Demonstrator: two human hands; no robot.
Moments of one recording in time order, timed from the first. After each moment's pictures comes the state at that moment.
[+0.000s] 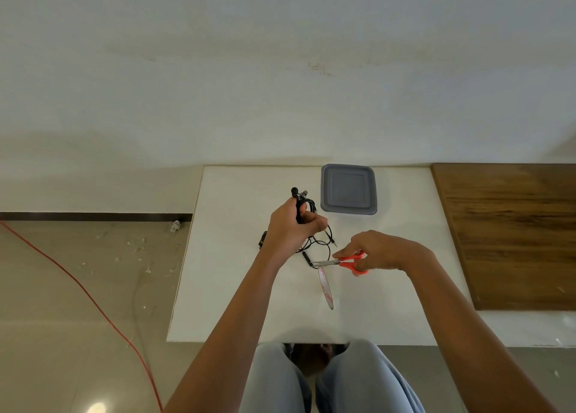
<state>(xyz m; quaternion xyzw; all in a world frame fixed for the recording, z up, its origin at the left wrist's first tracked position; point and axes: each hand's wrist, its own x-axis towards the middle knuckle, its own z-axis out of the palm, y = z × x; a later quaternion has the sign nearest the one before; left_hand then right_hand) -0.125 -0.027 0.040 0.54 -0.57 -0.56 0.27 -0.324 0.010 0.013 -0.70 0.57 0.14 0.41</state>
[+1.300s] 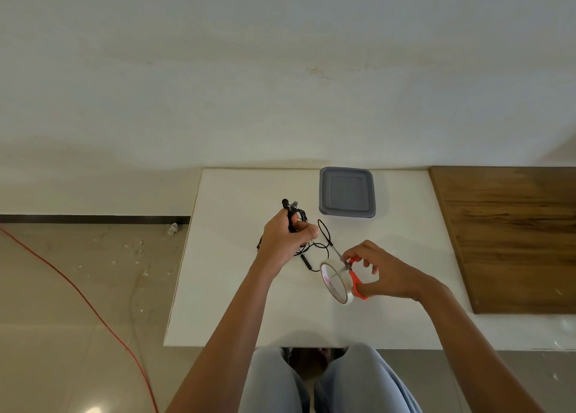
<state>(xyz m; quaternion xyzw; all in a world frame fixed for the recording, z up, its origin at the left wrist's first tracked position) -0.116 -0.024 0.017 0.55 -0.53 -0.58 0.27 -0.341 0.055 -0.013 -0.64 0.61 -0.06 0.46</state>
